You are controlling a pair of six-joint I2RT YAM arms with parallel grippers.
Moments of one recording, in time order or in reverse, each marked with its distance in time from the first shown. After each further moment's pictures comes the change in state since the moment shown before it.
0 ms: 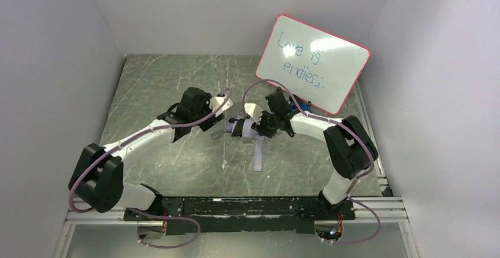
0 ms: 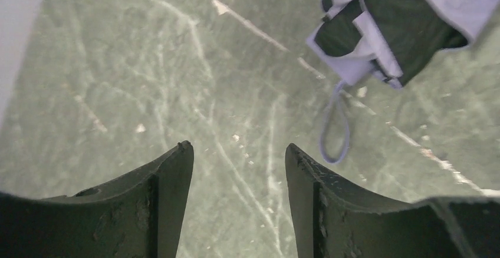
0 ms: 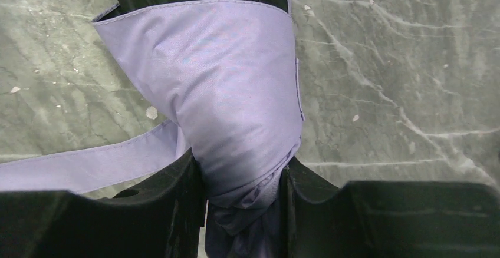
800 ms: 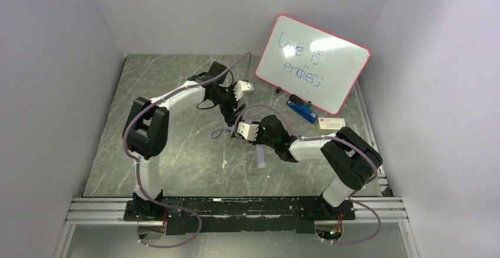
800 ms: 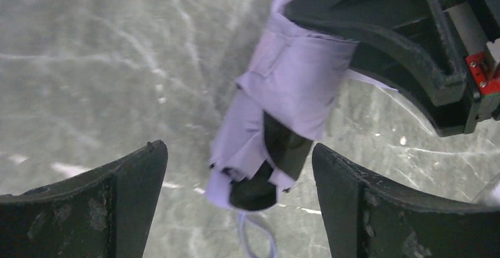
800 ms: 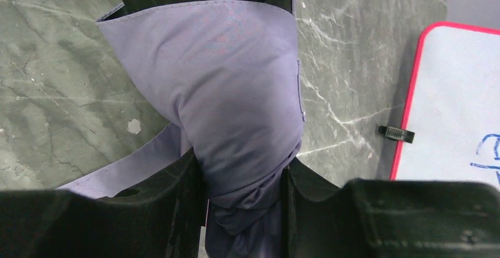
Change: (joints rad) left arm 0.079 0.587 0.662 -0.432 0.678 0.005; right arm 0.199 -0.103 -0.355 0.576 0.394 -0.136
